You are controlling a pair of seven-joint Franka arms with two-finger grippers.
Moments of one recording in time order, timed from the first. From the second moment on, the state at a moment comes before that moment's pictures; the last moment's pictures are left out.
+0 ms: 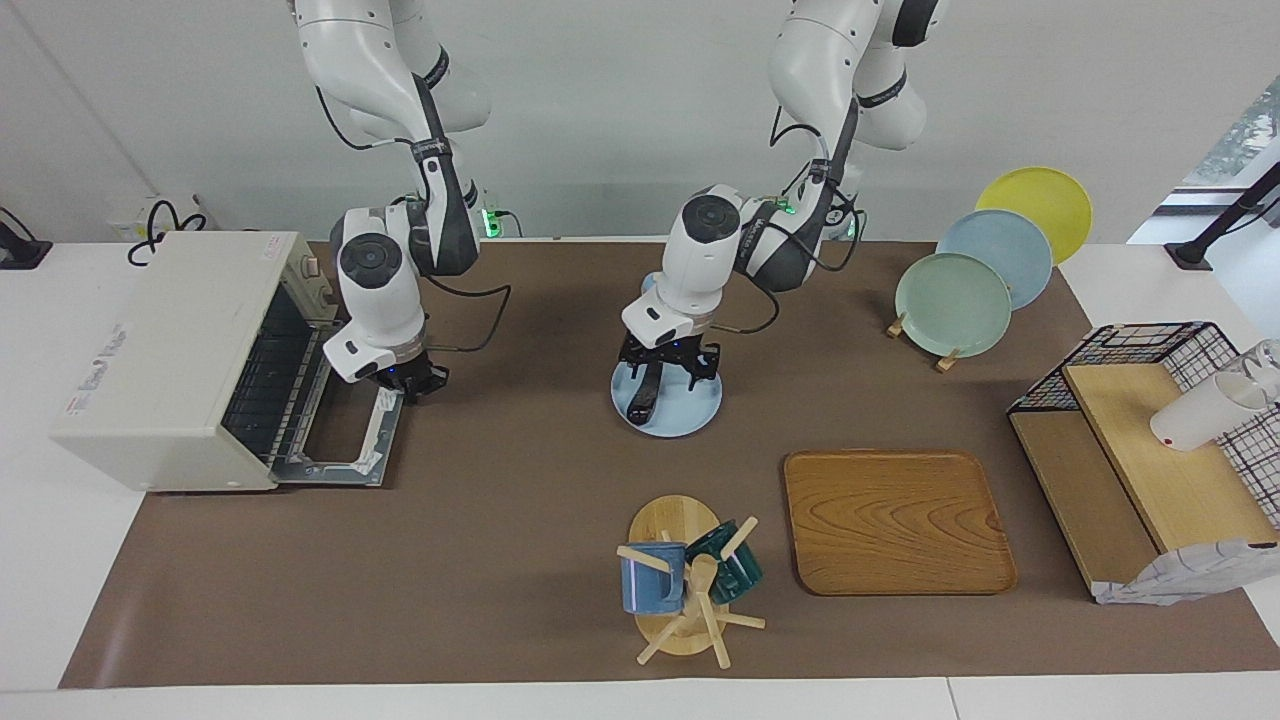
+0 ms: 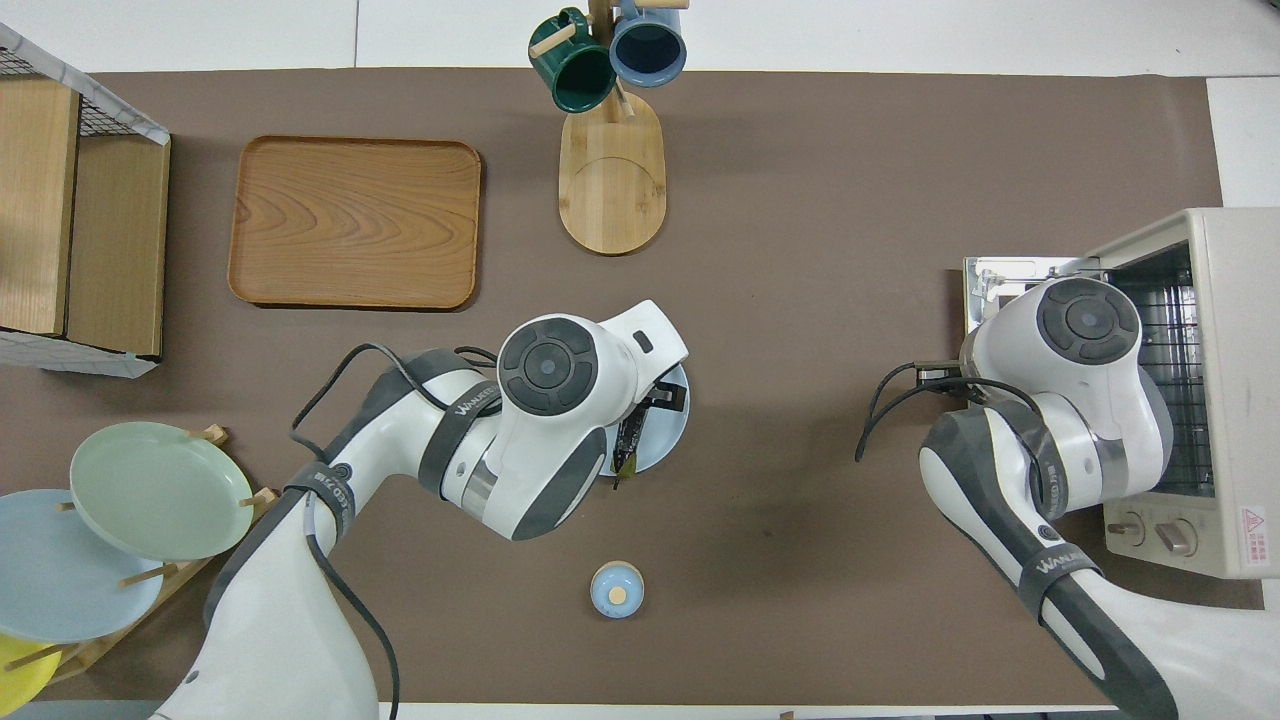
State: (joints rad) left arm -0.70 0.33 -0.03 -1.93 -0.11 2.37 -0.37; right arm 0.11 0.13 -0.03 -2.26 -0.22 2.30 0.30
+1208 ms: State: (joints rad) left arm -0.67 0.33 -0.01 -1.94 -0.11 2.38 -0.38; right arm -0.05 -0.02 -0.01 -2.02 -0.29 1.93 -0.10
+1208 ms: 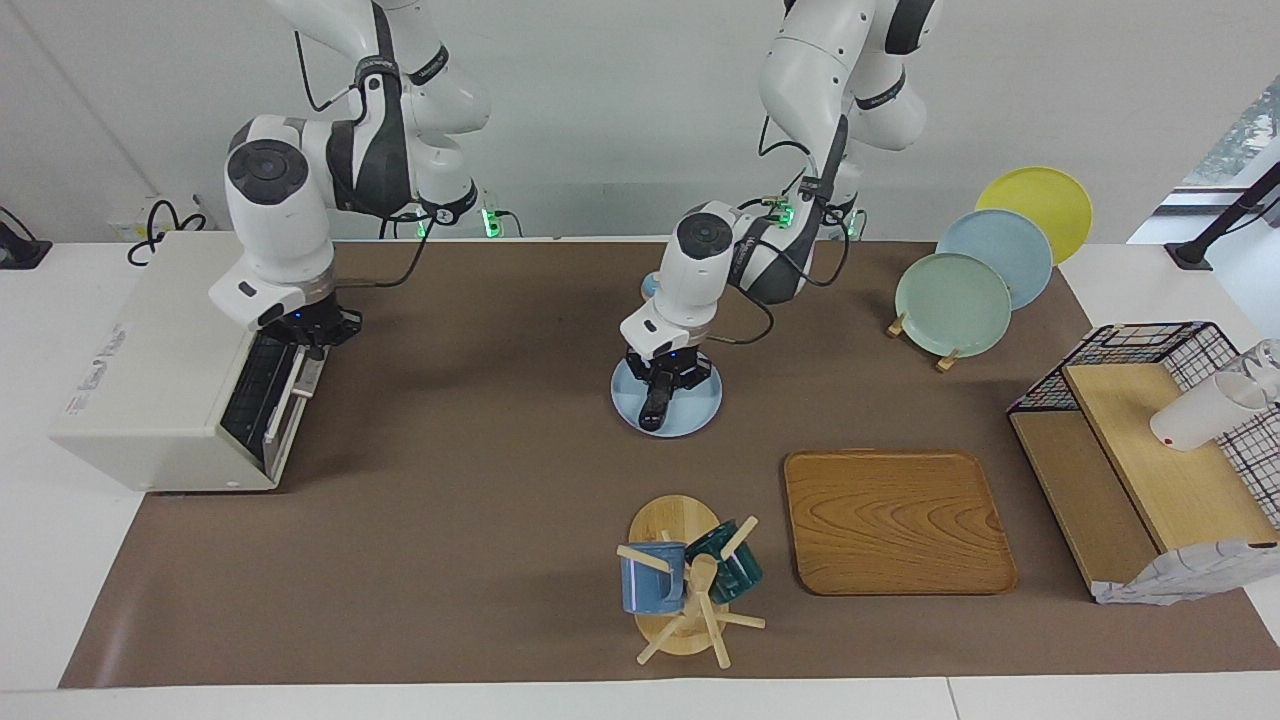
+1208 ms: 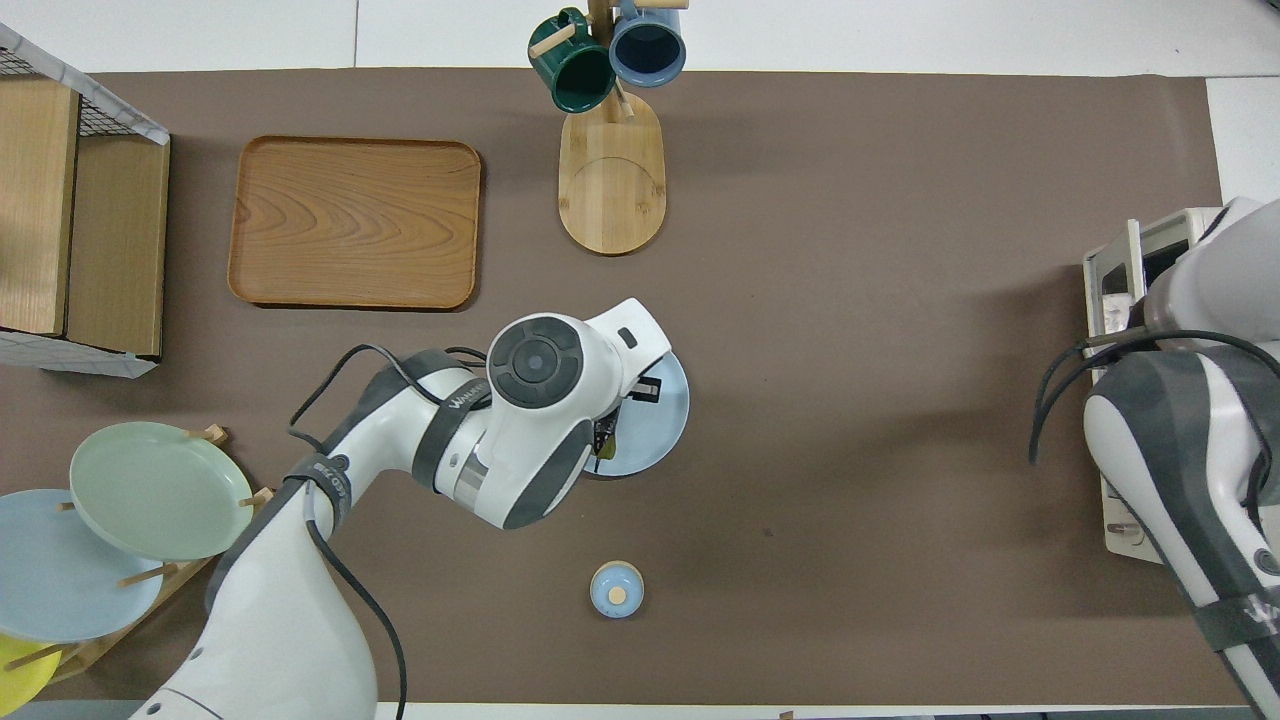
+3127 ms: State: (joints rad) left arm -0.05 0.48 0.00 -1.42 -0.10 1.94 0.00; right arm 0.02 -0.03 -0.04 -1.69 -0.05 1.49 -0.19
